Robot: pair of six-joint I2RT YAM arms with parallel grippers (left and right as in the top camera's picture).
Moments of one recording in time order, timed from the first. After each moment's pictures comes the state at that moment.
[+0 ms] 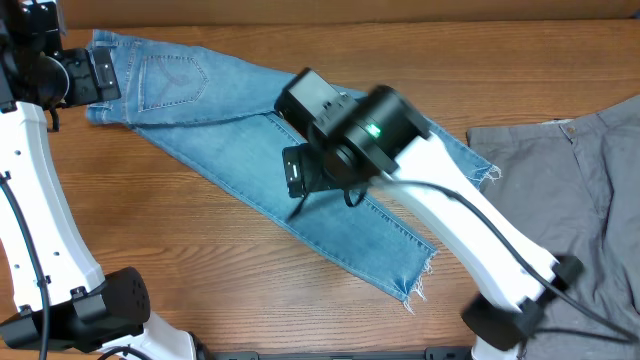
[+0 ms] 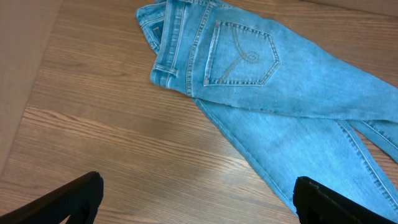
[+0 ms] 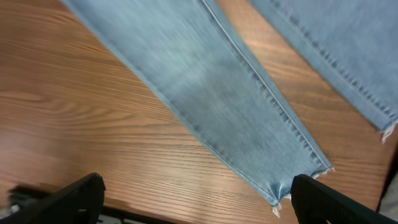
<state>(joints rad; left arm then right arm) 0.30 1.80 2.26 -1.43 0.00 0.05 0.80 1.92 2.20 -1.63 0.07 0.62</state>
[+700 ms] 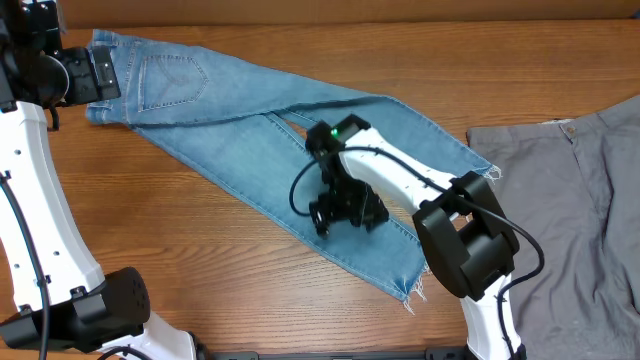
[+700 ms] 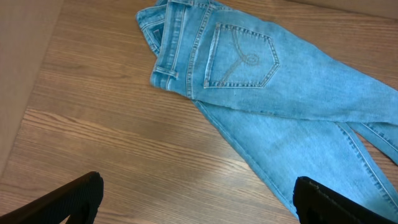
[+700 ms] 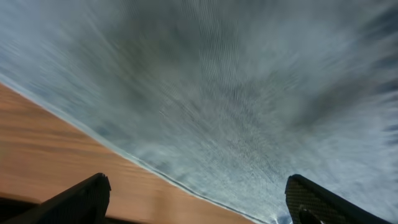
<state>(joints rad) 0.30 1.80 2.26 -1.42 0.00 0.05 0.66 2.16 1.61 -1.33 -0.24 0.34</state>
